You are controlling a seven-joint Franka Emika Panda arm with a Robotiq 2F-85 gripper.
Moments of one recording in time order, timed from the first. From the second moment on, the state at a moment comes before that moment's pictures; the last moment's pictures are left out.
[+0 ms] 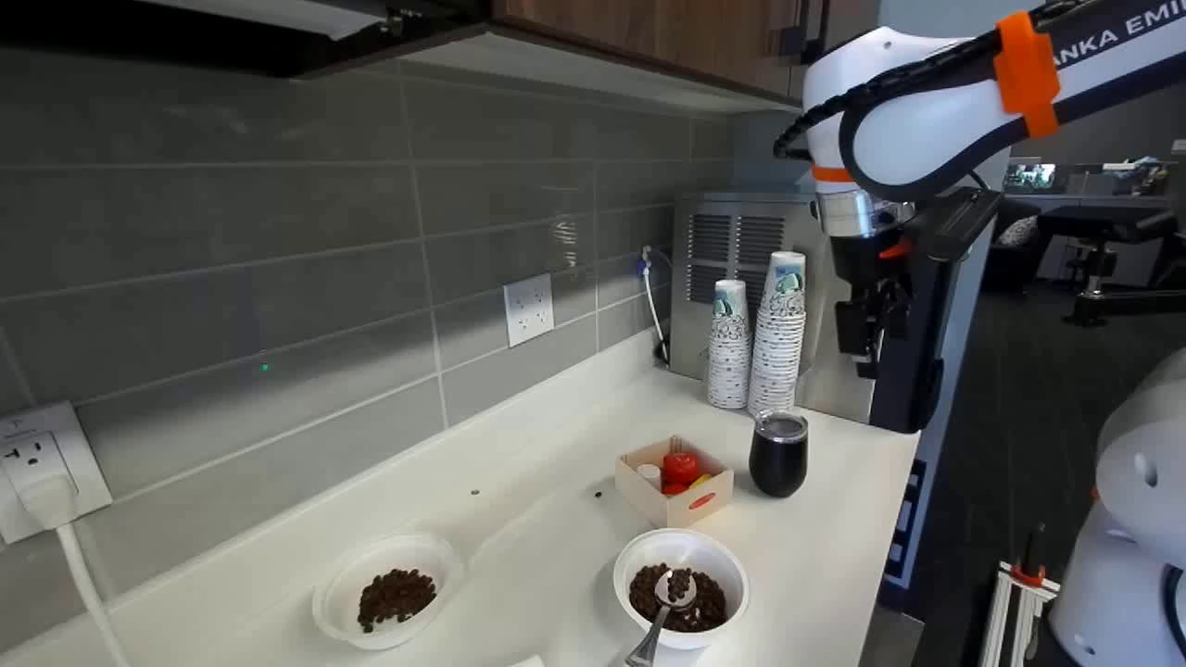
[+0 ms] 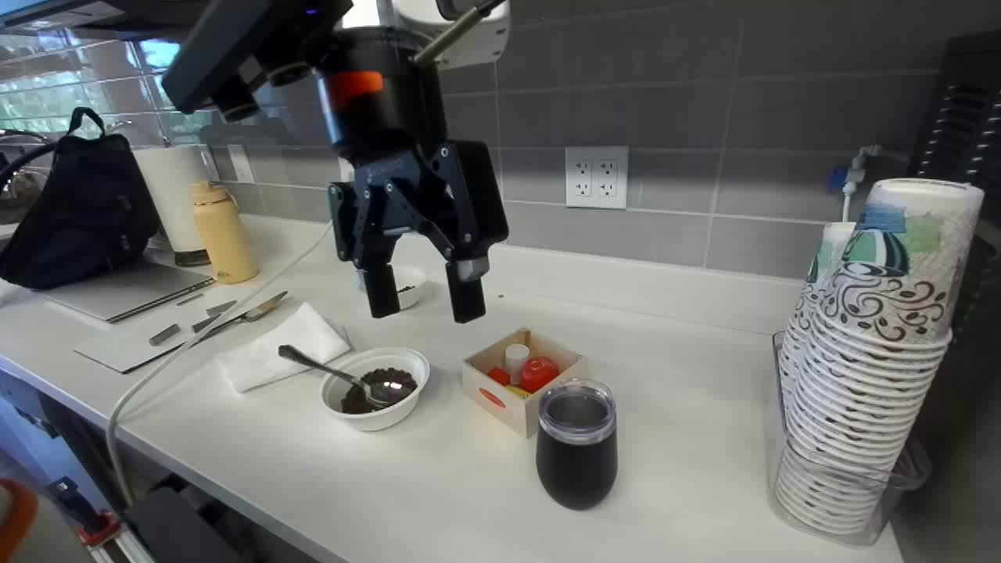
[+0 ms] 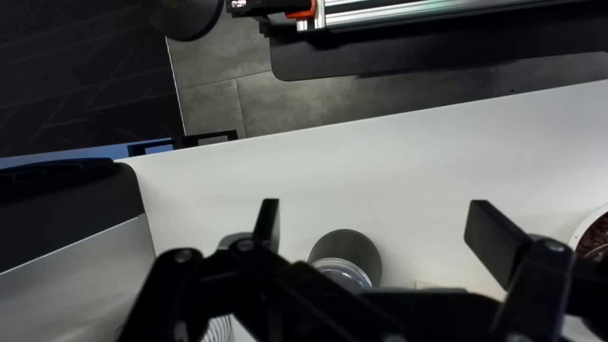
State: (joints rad) arm -0.22 -0.85 -0.05 -2.76 -0.34 1.78 -0.07
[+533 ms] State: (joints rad) arm -0.21 -0.85 -0.06 -2.75 -0.34 1.78 -0.06
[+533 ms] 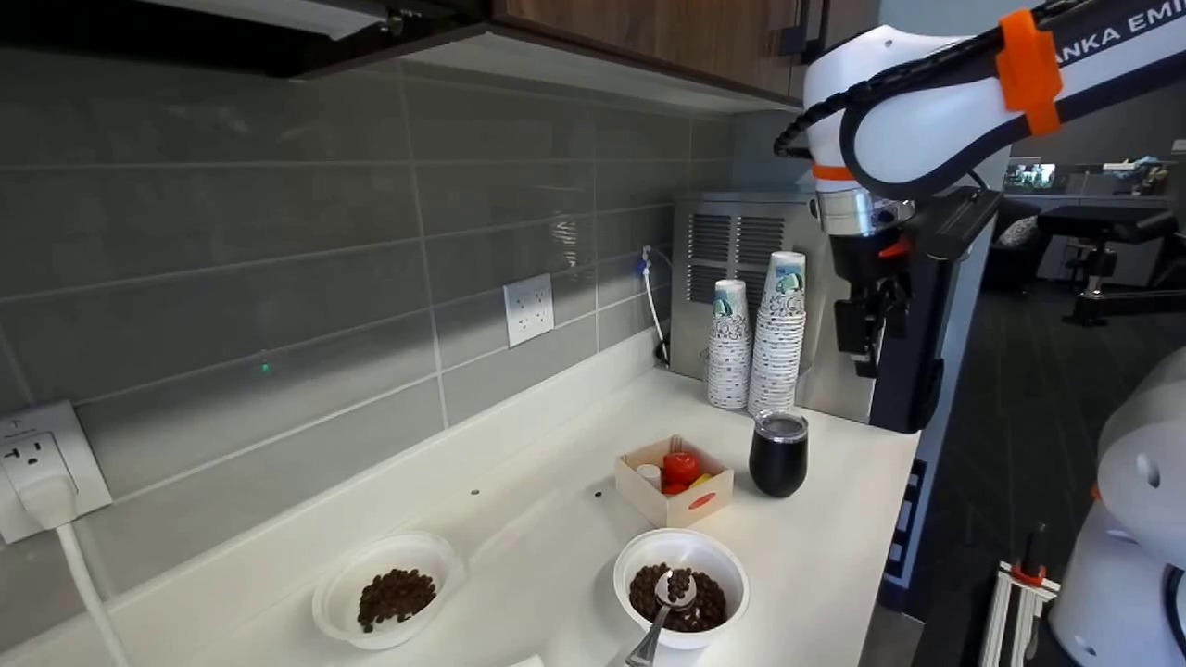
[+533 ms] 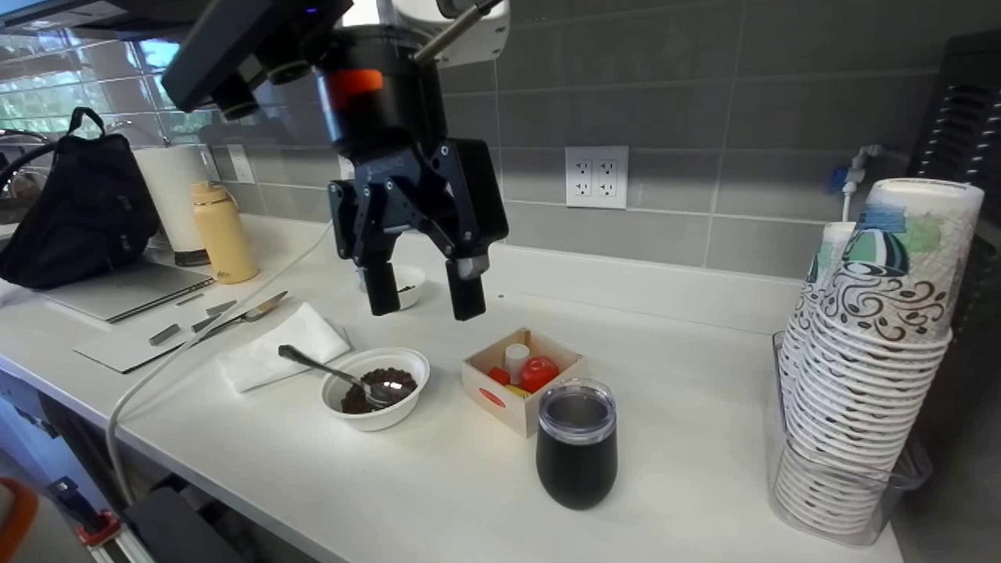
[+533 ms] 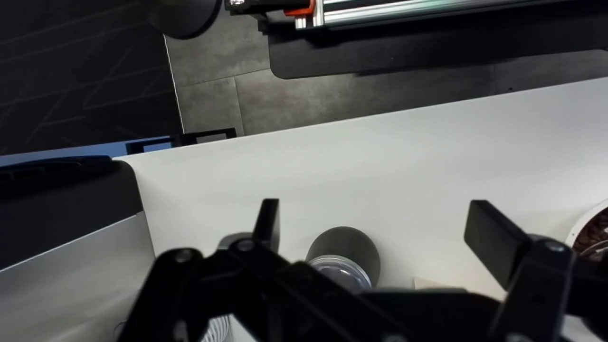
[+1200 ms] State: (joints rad) arm -0.19 -1.10 -0.11 -2.67 -0.34 1.84 -0.09
